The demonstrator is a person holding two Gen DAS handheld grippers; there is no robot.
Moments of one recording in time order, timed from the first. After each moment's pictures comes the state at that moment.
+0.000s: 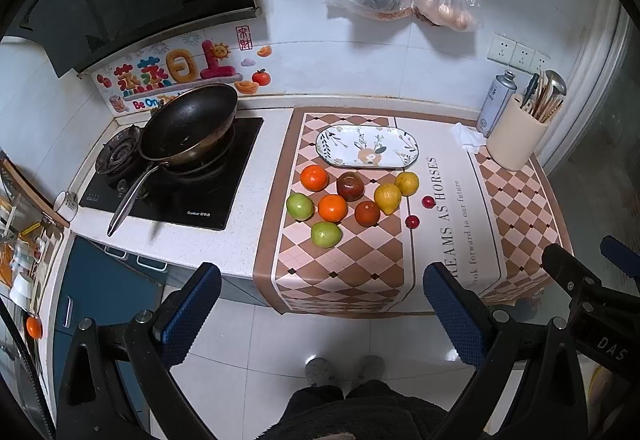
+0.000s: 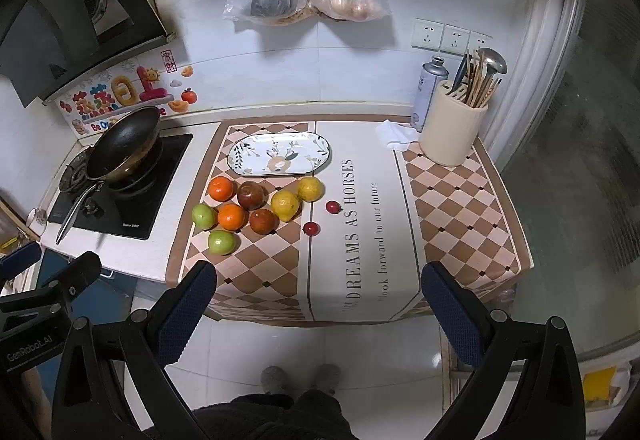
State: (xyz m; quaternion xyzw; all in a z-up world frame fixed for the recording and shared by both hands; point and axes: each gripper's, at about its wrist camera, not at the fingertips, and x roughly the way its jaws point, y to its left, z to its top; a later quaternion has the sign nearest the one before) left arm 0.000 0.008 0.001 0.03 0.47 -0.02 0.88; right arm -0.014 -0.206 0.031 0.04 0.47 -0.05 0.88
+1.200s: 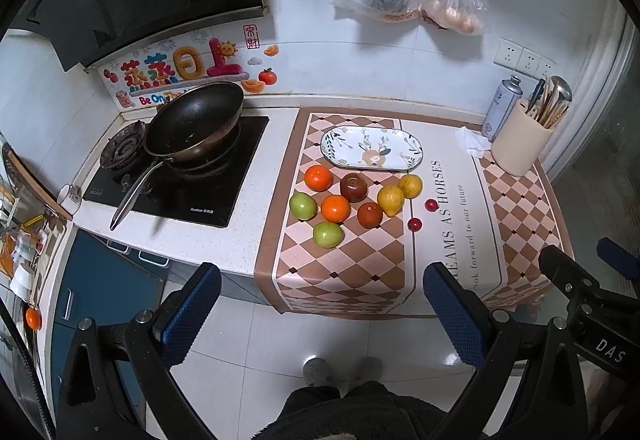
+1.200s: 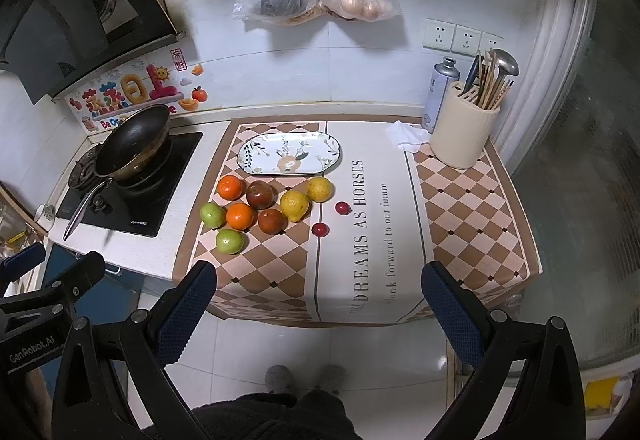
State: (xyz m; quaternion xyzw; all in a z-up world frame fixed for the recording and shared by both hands) left arm -0.001 0.013 0.003 0.02 0.47 -0.01 0.88; right arm -0.011 -0.201 0.032 0.04 0.47 -0.03 0.88
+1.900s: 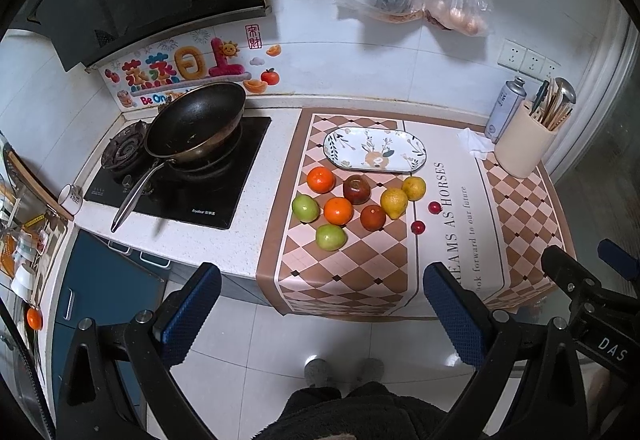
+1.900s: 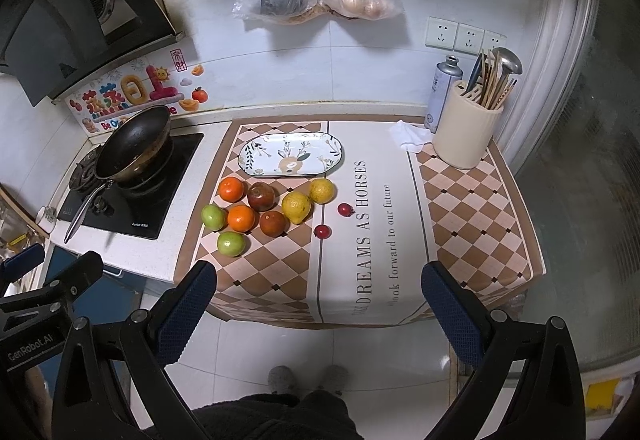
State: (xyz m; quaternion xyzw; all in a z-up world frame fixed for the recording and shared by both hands) left arm 0.005 0.016 0.002 0.02 0.47 -0.01 0.88; right arm -0.009 -0.199 0.031 0.04 0.47 -0.03 0.88
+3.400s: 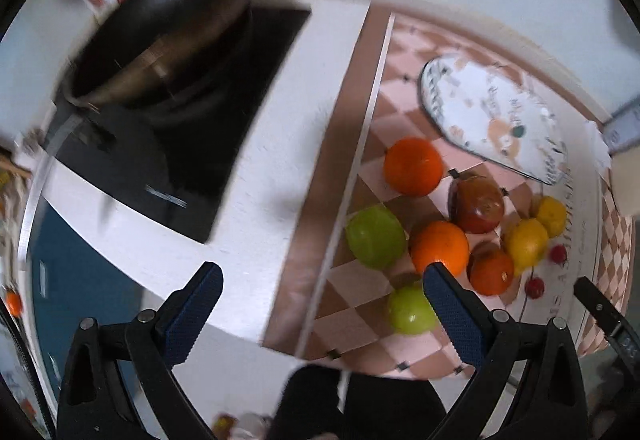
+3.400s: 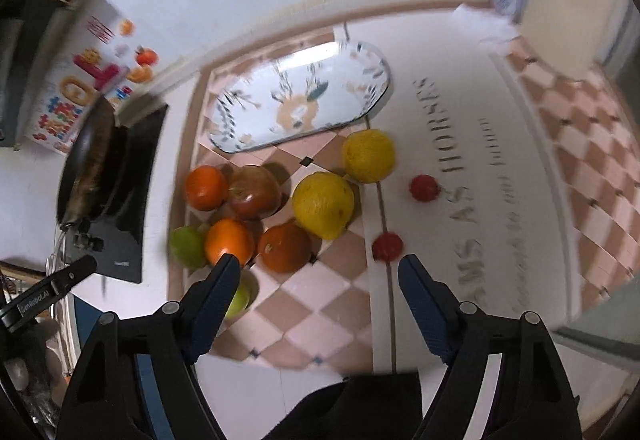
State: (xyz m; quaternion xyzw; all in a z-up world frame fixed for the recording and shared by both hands) left arm 0.268 0.102 -0.230 -0.05 0.65 0.06 0.76; right arm 0.254 -0.209 -0.250 0.19 0.61 0.01 0.77
